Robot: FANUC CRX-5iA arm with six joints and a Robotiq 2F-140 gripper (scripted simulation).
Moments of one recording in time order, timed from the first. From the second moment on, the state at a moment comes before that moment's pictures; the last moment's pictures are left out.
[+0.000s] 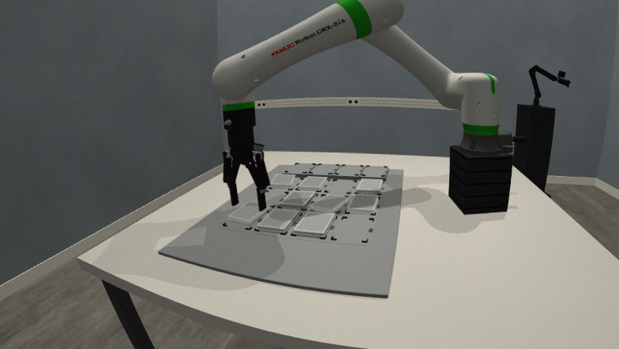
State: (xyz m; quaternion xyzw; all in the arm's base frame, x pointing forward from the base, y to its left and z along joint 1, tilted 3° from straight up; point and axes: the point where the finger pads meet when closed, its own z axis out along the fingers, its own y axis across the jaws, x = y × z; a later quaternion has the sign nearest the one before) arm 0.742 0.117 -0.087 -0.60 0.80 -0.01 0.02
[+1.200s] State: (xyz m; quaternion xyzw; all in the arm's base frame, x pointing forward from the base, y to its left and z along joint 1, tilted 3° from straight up) arm 0.742 0.117 -0.107 -0.60 0.80 -0.01 0.02
